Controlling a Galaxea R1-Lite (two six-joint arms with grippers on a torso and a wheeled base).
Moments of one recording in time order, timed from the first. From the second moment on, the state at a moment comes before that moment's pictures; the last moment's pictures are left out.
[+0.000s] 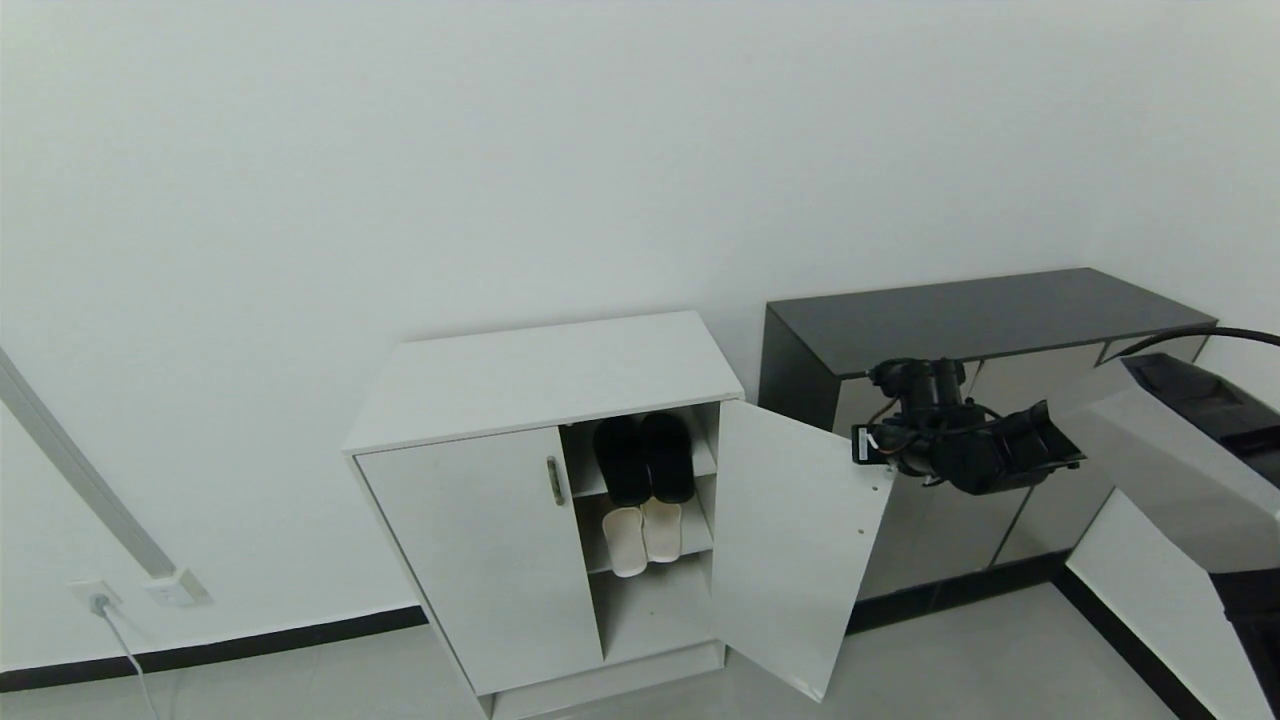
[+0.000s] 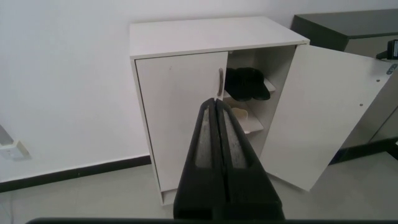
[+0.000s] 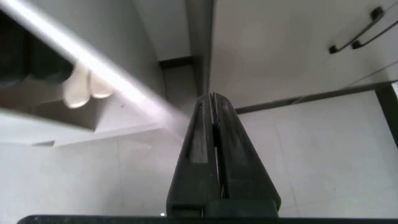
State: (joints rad) left arm 0.00 0.00 0.00 0.00 0.02 -0.01; right arm 0.24 2.44 -1.55 -0.37 -0.13 0.11
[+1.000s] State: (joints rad) left arm 0.00 0.00 0.00 0.00 0.02 -0.01; right arm 0.42 2.29 -1.25 -0.47 -0.13 0.11
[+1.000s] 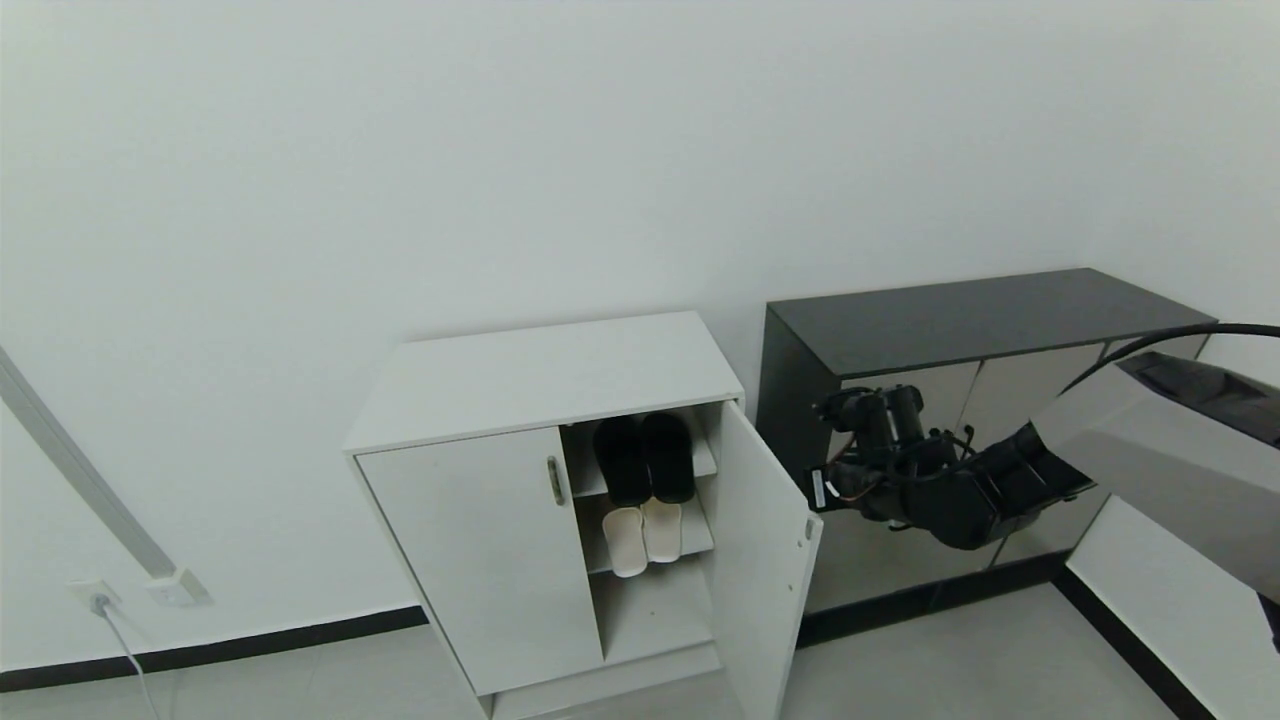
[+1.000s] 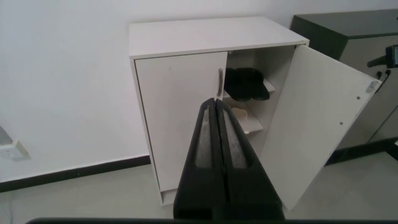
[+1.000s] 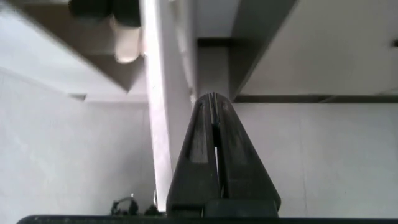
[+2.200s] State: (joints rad) left arm 0.00 0.00 0.00 0.00 0.02 -0.01; right arm 0.61 2.10 -1.05 -0.61 -0.08 0.11
